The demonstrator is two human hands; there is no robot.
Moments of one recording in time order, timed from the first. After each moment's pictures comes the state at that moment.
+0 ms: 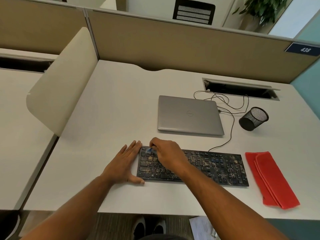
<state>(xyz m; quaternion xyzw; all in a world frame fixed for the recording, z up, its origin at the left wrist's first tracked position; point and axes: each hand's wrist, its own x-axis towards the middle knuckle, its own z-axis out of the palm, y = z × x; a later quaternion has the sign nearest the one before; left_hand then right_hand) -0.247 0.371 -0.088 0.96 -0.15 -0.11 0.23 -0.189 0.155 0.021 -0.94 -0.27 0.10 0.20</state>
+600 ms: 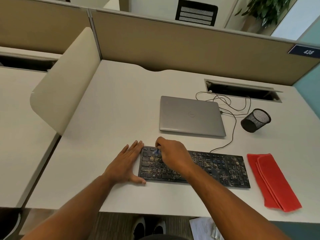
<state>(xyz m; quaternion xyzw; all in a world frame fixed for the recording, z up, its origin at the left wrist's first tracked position) -0.248 0.370 -0.085 0.96 -0.15 -0.11 0.23 -0.186 0.149 0.025 -0.95 -0.26 0.10 0.17</state>
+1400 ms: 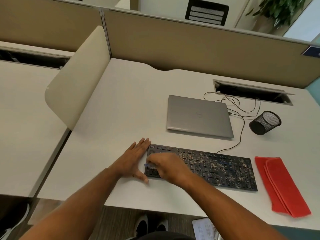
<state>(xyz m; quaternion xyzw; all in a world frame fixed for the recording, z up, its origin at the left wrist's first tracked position) -0.243 0.377 -0.084 0.94 -0.17 -0.14 0.27 -0.220 0.165 0.005 -0.88 -0.43 0.11 0.18</state>
